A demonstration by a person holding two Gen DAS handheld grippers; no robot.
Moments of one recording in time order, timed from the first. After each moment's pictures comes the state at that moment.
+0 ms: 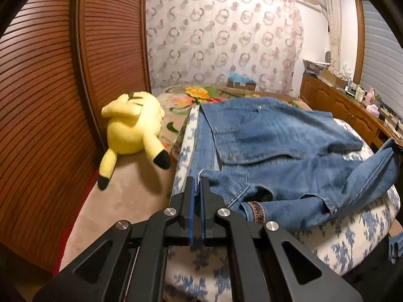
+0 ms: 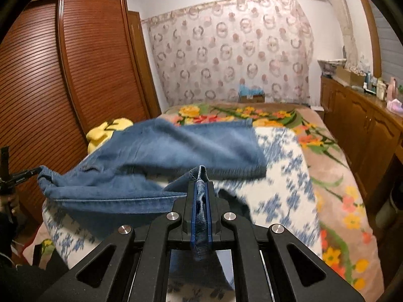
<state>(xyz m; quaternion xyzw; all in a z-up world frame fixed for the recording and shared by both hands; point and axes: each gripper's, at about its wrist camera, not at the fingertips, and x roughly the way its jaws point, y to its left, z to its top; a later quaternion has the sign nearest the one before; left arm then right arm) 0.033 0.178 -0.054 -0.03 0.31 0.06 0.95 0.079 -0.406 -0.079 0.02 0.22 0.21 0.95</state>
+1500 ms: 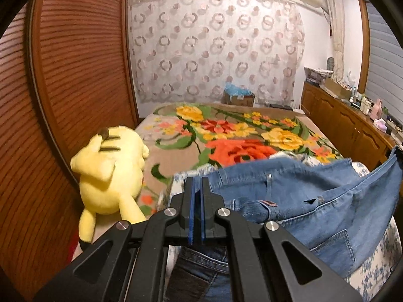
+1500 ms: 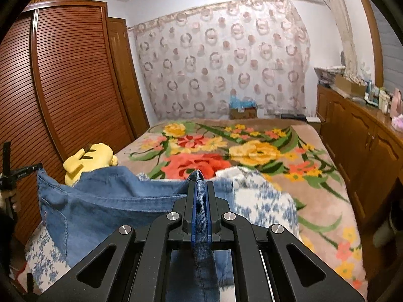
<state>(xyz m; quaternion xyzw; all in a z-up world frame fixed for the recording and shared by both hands) 0.234 0.180 0.008 -0.02 0.29 0.05 0.95 0.252 -0.391 -0.035 0.01 0.20 0.19 0.96</state>
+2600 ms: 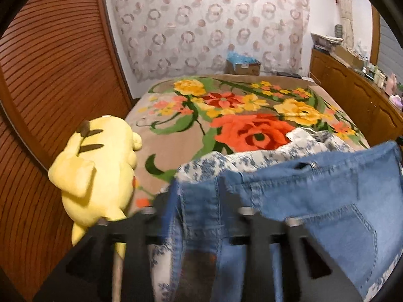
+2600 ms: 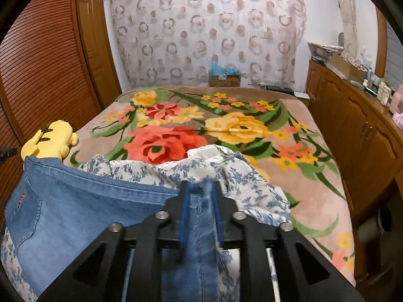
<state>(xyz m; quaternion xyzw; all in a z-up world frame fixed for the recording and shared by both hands) 0.358 0.173 -0.047 0.02 0.38 0.06 0.92 0.393 -0.345 -0.061 -0.02 0.30 0.13 0.94</state>
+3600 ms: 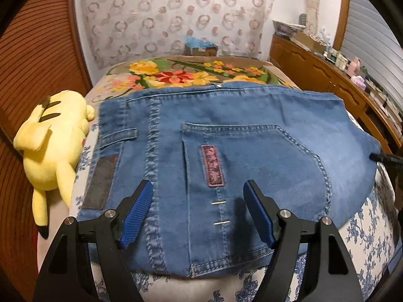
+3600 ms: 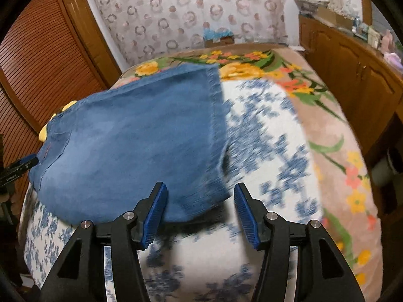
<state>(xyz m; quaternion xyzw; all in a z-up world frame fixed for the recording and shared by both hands) 0.273 0.099 -0.082 -0.01 0.41 -0.04 0.91 0.297 -0.376 -0.079 0.04 0.40 0.14 0.90</state>
